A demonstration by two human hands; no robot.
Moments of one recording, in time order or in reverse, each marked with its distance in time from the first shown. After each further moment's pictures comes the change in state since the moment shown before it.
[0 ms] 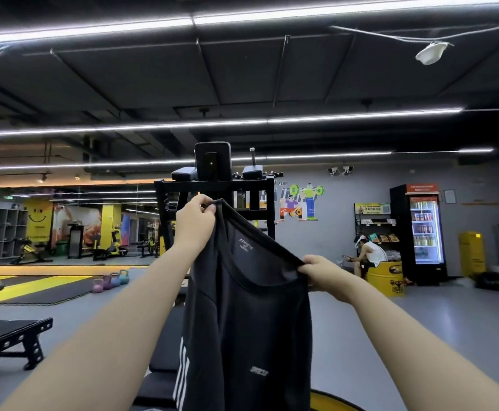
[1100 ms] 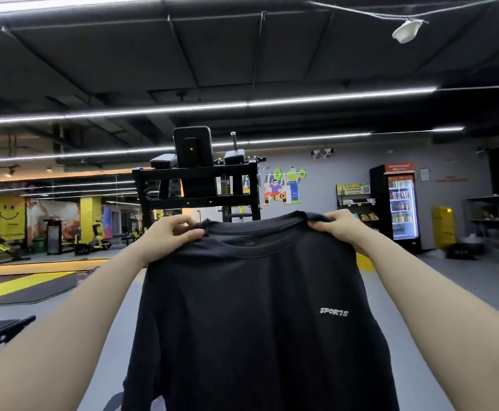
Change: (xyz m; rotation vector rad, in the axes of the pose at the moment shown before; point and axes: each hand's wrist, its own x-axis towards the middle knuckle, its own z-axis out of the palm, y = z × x) left_hand -0.018 -0.041 -0.024 0.132 -0.583 0.078; right_hand -0.018 0.000 -0.074 -0.046 0.274 -0.059
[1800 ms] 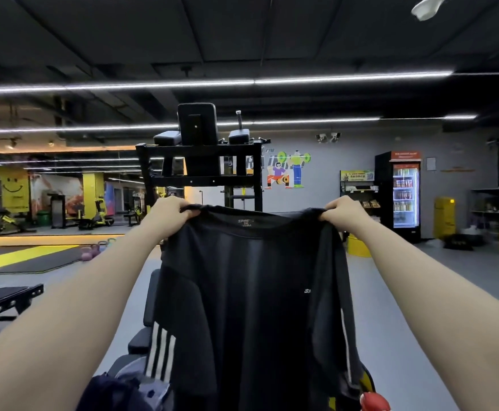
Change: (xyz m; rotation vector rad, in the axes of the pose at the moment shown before) left_hand 0.002 -0.013 0.011 0.262 0.133 -0.141; right_hand -0.005 0.010 0.013 -0.376 0.108 0.019
